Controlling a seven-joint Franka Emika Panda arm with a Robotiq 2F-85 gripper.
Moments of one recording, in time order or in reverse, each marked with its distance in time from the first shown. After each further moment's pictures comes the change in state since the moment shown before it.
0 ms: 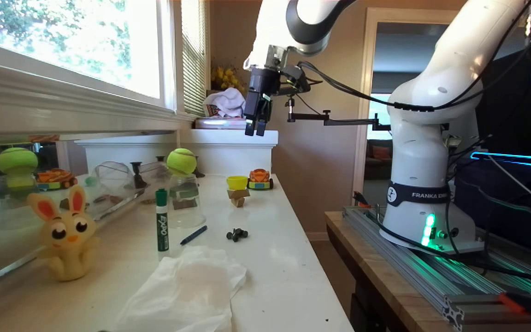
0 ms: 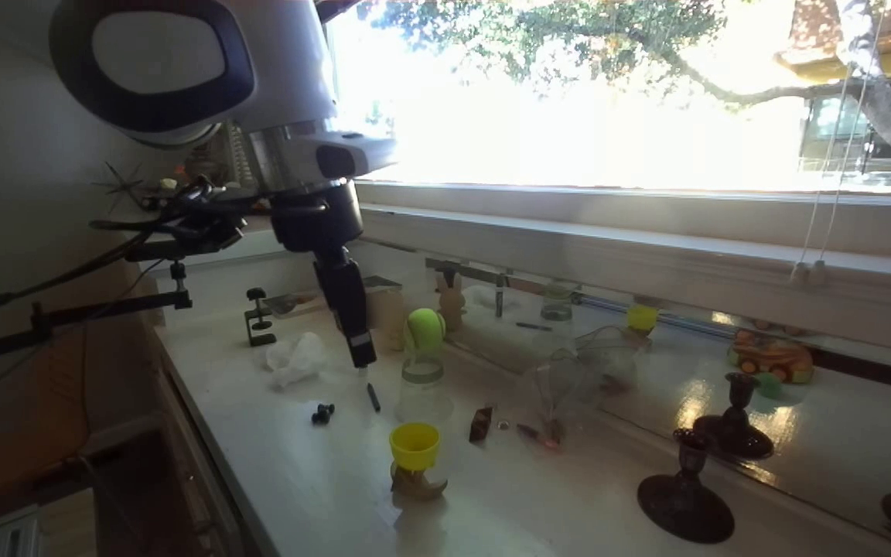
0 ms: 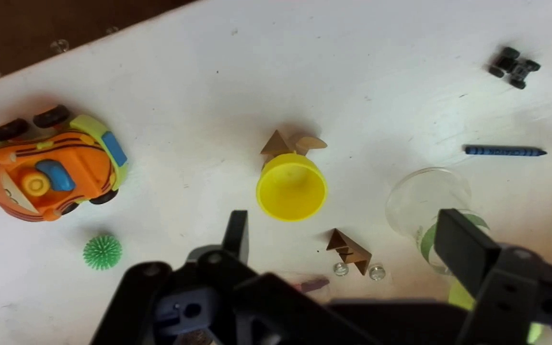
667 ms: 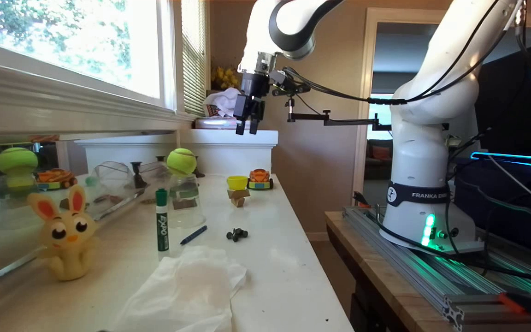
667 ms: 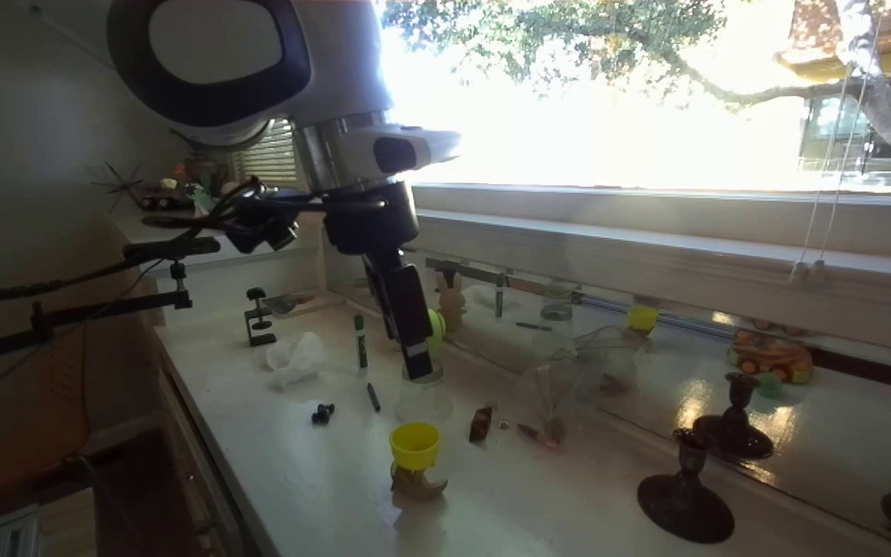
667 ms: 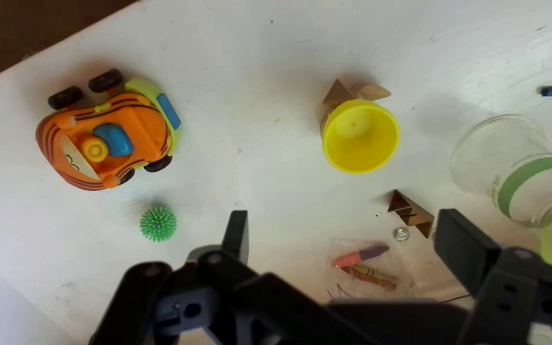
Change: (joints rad) arm -0.076 0.129 -0.028 0.104 -0.044 0.035 0.000
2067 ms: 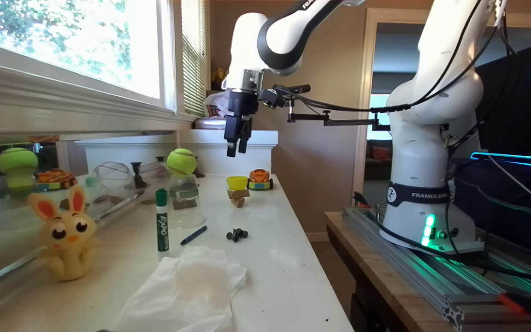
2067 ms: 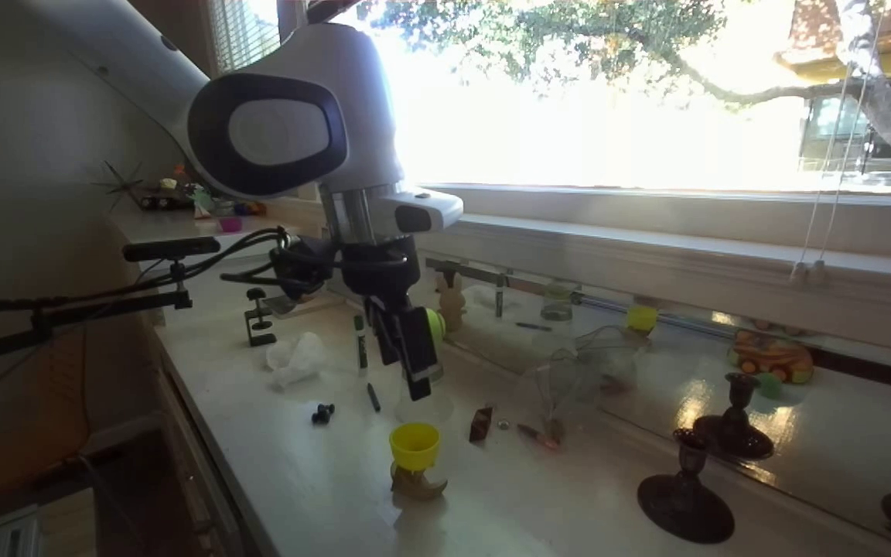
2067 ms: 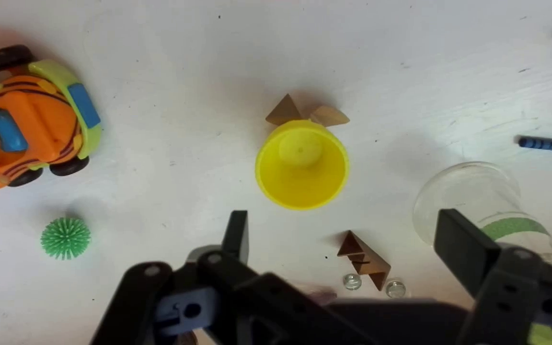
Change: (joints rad) arm 0.100 0.160 0.009 0.012 -0.002 0.093 -0.020
